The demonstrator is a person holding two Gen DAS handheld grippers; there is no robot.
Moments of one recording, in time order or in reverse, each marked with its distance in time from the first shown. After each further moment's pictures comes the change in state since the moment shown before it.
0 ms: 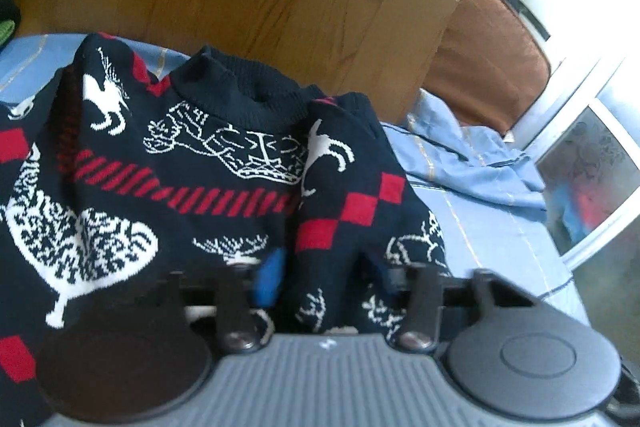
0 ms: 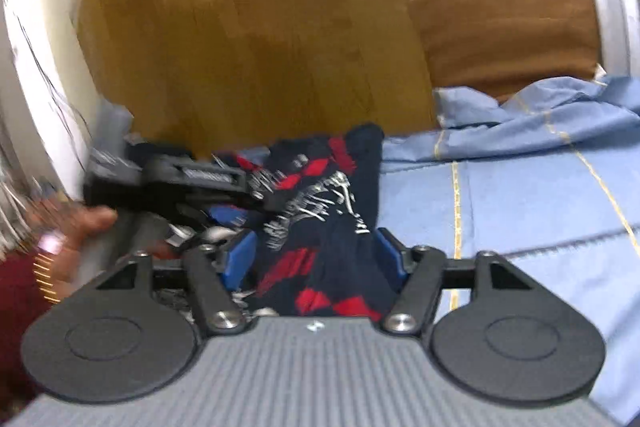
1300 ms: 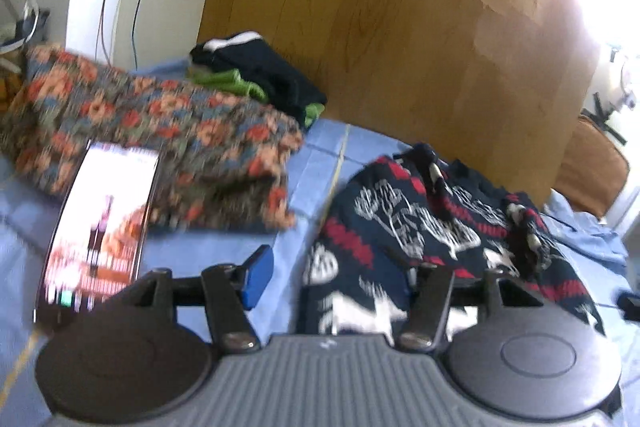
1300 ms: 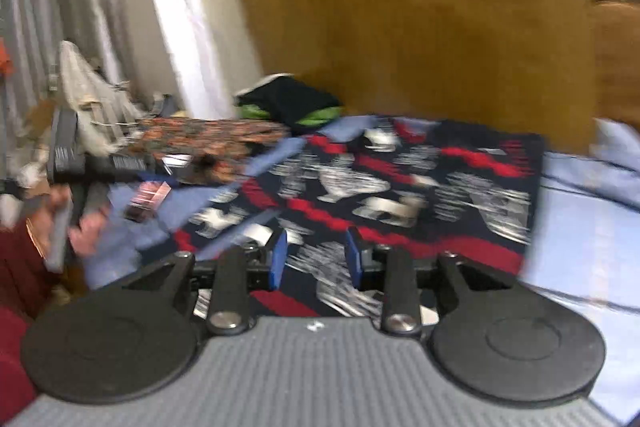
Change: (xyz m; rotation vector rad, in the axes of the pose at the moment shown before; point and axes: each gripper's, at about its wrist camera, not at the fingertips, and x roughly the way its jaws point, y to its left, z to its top) left arm -0.258 0.160 -0.101 -0.127 -0.327 0.325; right arm -0.044 0.077 0.029 -0.217 0.156 0.438
